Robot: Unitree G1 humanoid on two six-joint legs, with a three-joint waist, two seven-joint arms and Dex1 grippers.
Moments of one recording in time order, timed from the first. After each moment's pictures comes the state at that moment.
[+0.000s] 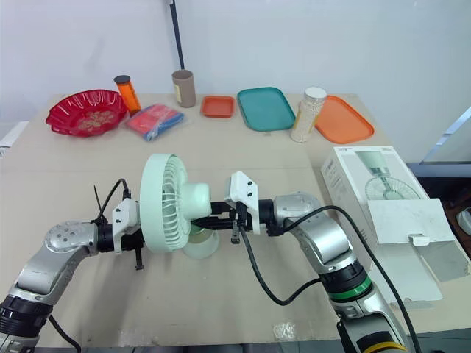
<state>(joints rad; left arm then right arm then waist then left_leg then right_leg) -0.17 0.64 -0.07 -0.14 -0.33 0.16 -1.08 -0.51 -0.46 0.28 -0.24 0.40 0.45 1.05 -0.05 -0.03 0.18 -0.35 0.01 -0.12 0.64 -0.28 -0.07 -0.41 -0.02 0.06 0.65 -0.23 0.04</state>
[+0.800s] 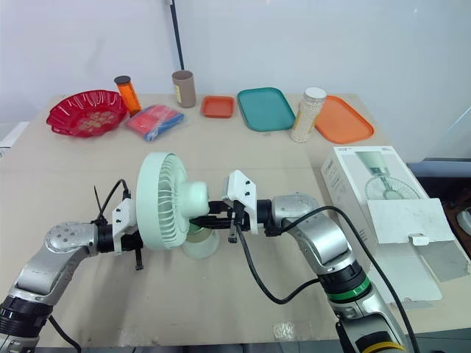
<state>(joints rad) -0.17 0.64 -0.07 -0.14 -0.33 0.17 -1.08 -0.51 -0.46 0.28 -0.25 0.40 0.48 1.02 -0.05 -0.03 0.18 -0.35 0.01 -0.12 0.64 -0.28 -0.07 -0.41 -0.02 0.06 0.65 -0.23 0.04</state>
